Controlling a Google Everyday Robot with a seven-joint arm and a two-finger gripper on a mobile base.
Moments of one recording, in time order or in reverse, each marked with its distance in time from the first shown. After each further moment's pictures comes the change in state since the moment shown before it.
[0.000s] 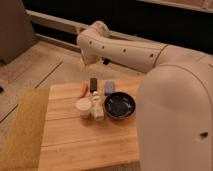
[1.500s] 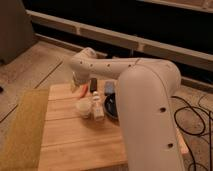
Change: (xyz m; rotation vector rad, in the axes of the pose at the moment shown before) arm 0.059 0.093 0.100 -0.159 0.141 -0.090
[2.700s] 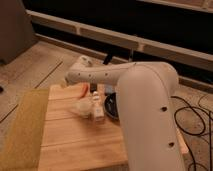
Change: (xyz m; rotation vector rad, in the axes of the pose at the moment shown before) arm -0.051 0.037 0.011 -0.036 -0.302 -0.092
